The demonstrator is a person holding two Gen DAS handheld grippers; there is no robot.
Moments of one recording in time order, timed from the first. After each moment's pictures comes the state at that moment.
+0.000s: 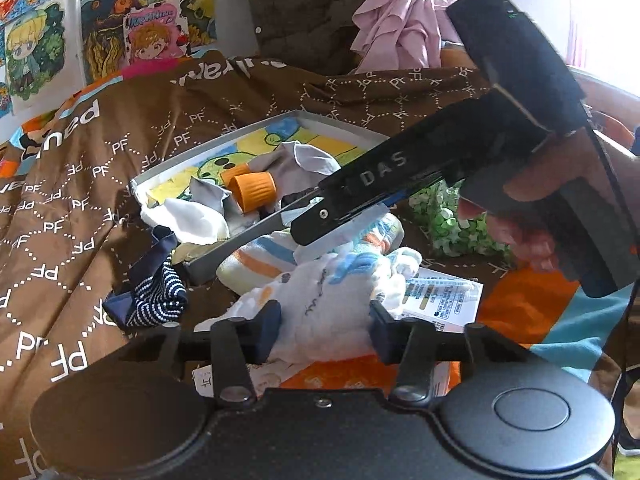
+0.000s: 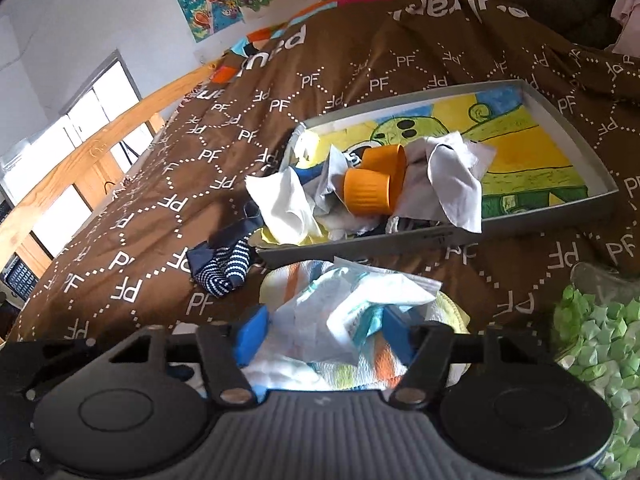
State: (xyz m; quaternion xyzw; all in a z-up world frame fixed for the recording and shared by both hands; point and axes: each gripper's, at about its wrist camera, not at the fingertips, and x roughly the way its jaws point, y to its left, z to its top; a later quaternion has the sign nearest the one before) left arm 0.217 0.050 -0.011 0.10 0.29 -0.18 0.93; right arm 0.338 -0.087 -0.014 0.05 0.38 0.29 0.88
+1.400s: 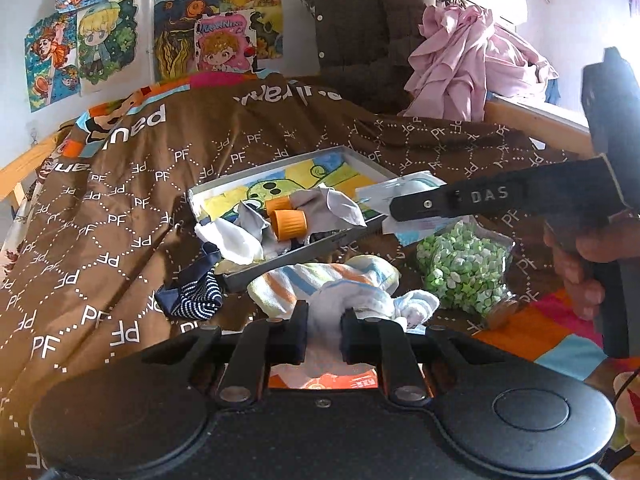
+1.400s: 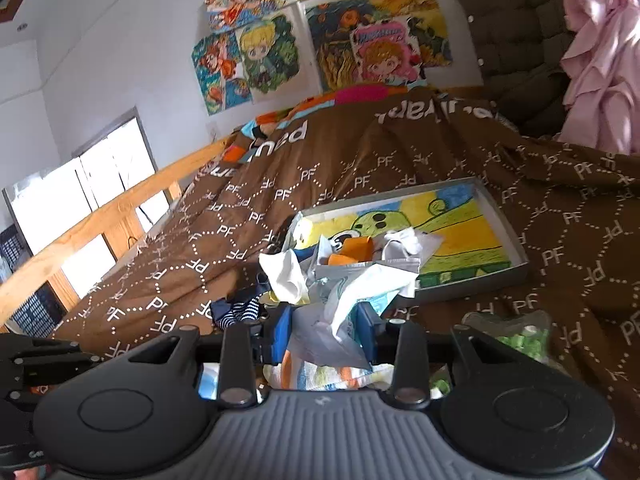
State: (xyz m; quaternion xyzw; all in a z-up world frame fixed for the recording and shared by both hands) left arm 0.167 0.027 0.061 0.04 0.29 -0.08 0.95; right arm 0.256 -0.163 0.061 0.06 0.26 0.28 0.92
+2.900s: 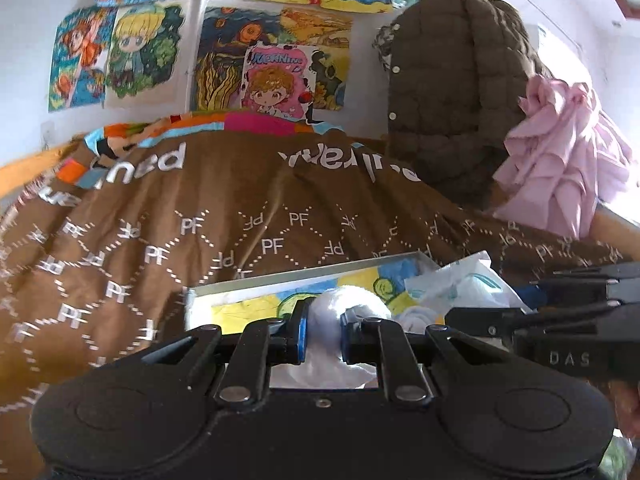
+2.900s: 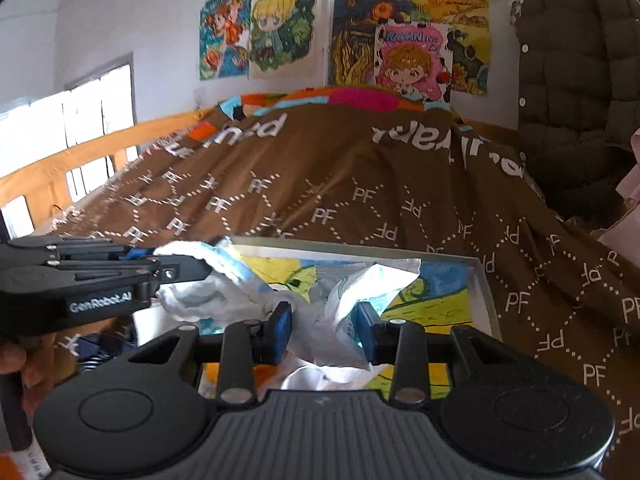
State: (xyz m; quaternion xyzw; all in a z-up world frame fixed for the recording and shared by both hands) left arm 0.403 0.058 0.052 -0.05 0.19 -0.03 0.98; right arm 0.452 -0.113 0.045 -0.08 0.24 0.27 0.93
